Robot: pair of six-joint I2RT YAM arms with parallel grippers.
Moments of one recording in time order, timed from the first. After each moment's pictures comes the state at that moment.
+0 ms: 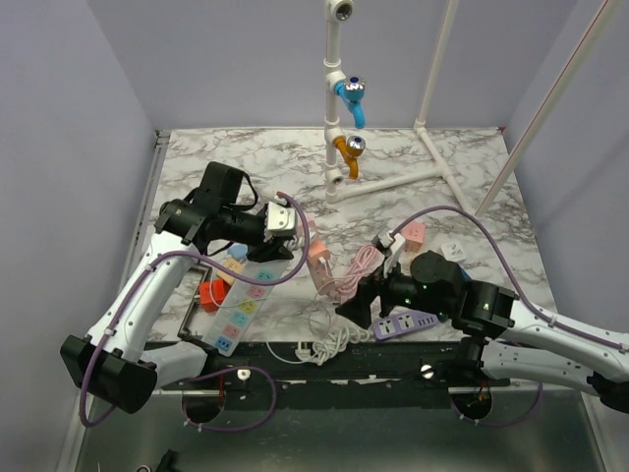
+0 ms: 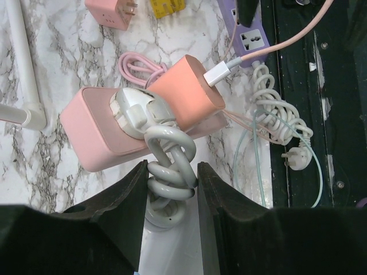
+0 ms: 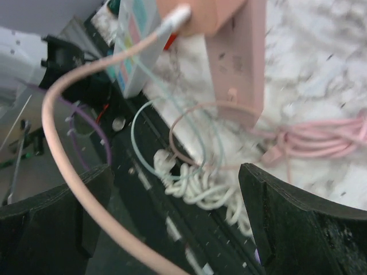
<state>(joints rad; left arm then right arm) -0.41 1.18 1.27 -1.00 0.91 0.91 1.14 0.84 0.79 -0.31 0.04 0.40</state>
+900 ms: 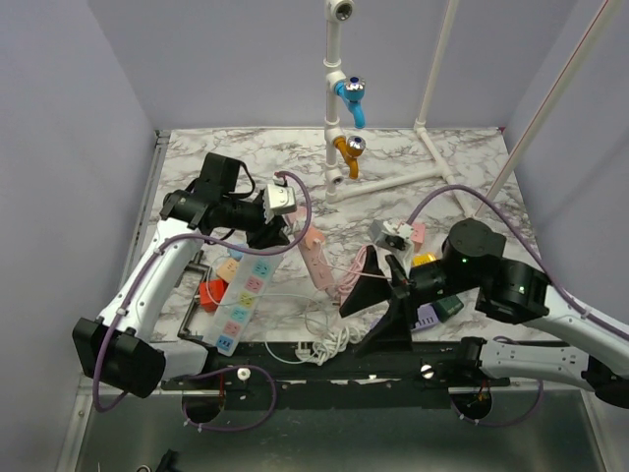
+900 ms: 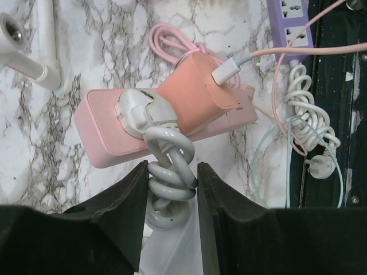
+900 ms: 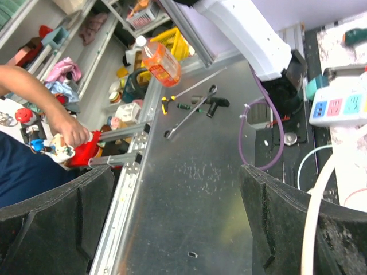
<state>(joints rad) -0.34 1.24 1.27 -0.92 0.85 0.81 1.13 0.88 1.14 -0.36 -0.70 0.47</state>
